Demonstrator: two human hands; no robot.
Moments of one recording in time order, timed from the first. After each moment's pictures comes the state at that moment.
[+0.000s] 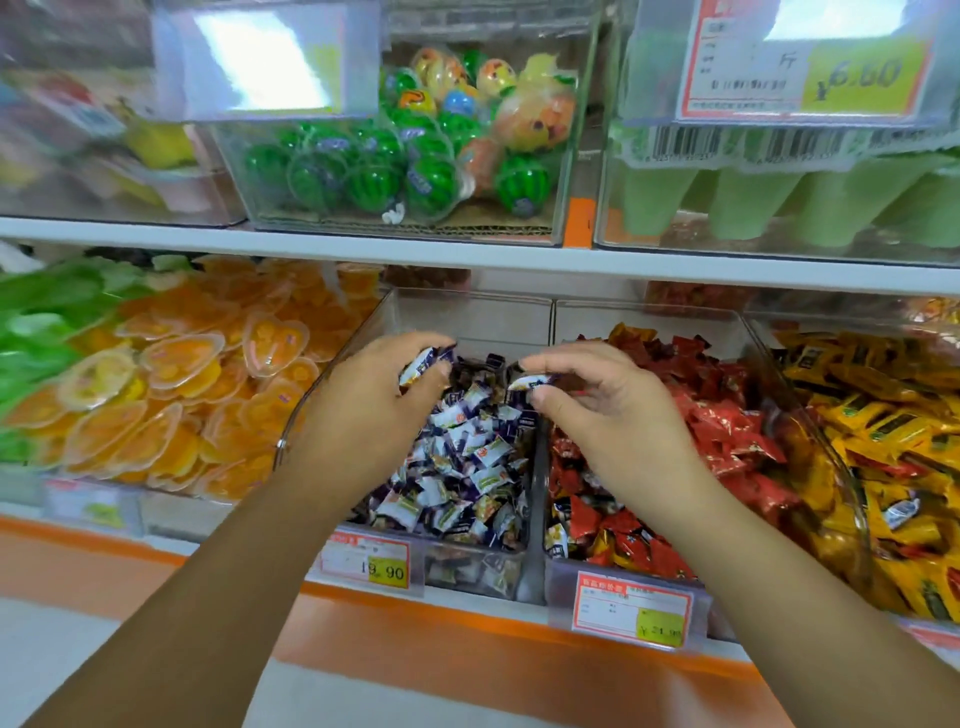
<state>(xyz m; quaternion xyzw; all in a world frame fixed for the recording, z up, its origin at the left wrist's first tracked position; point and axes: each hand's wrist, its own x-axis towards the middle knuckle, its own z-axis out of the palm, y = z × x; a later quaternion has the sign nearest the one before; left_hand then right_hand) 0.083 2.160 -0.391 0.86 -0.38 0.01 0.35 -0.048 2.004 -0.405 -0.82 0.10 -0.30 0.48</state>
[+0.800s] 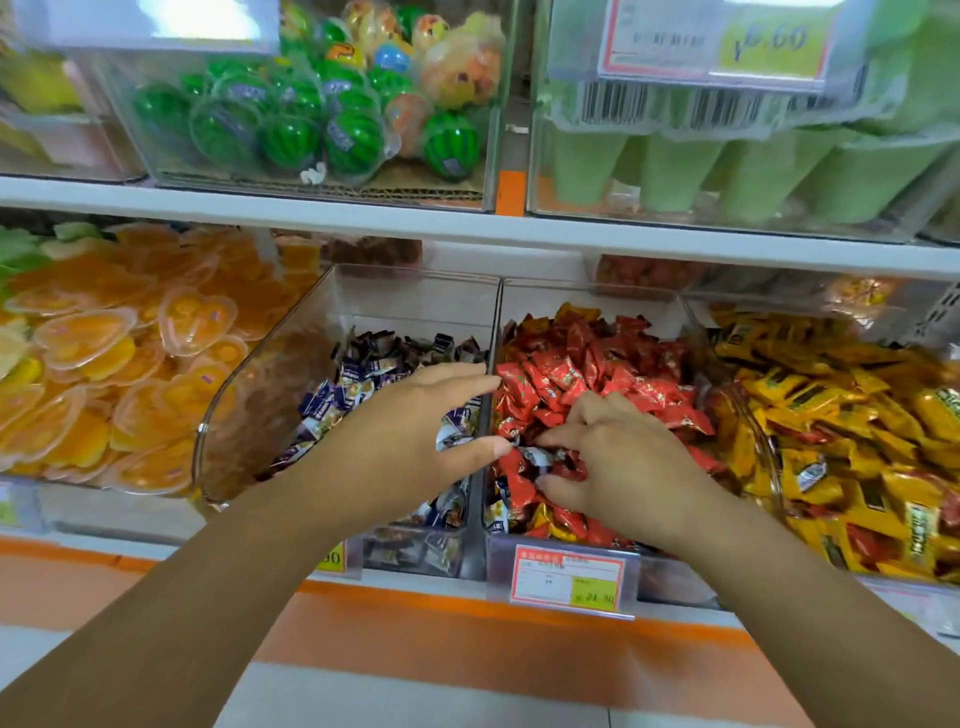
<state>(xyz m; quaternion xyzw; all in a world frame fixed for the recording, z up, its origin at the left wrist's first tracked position) 0.044 2.129 -0.406 0.82 -0.53 -0.07 0.21 -0.093 1.968 -0.430 -0.98 0.20 -0.02 0.05</state>
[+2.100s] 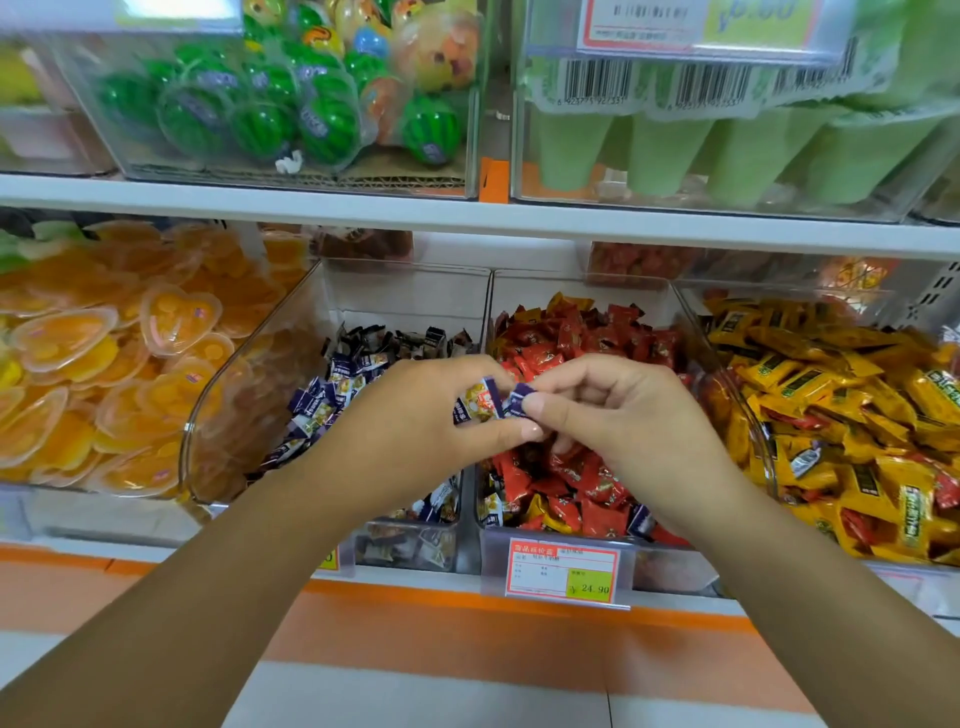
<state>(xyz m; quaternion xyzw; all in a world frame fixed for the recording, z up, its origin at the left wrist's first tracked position) 0.029 2.121 -0.389 0.79 -0.53 -0.10 0.28 -0.101 1.988 -0.400 -0.76 0.14 -0.24 0.59</state>
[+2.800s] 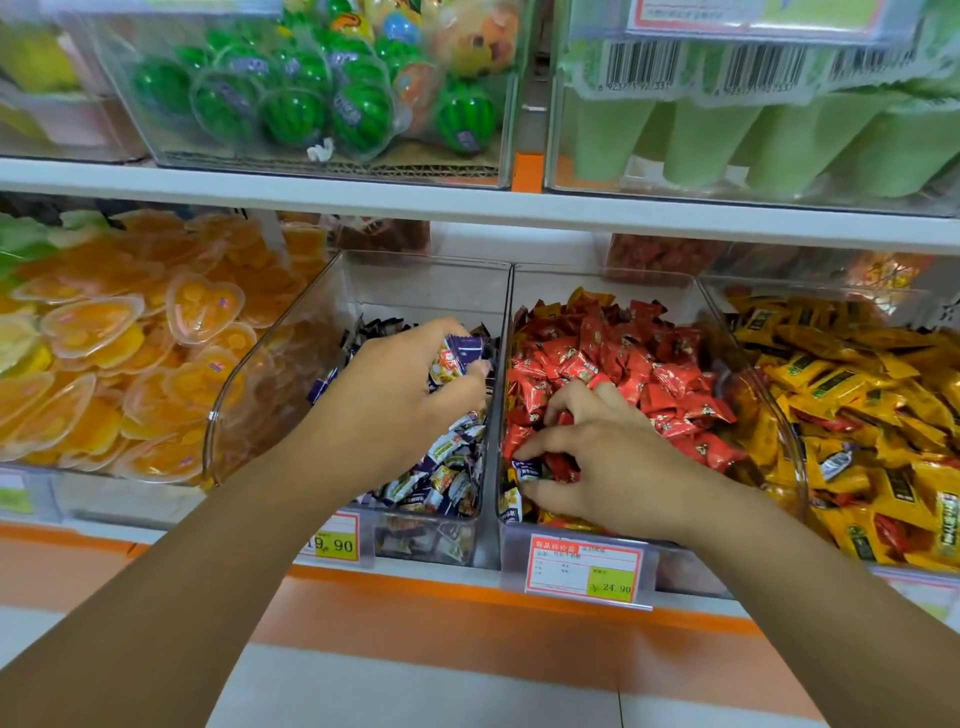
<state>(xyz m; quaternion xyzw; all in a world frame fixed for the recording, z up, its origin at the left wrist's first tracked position) 0.045 2.133 -0.388 0.81 -0.47 -0.08 0.35 -0.084 1.975 -0.437 -0.99 0.13 -0.01 0.12</state>
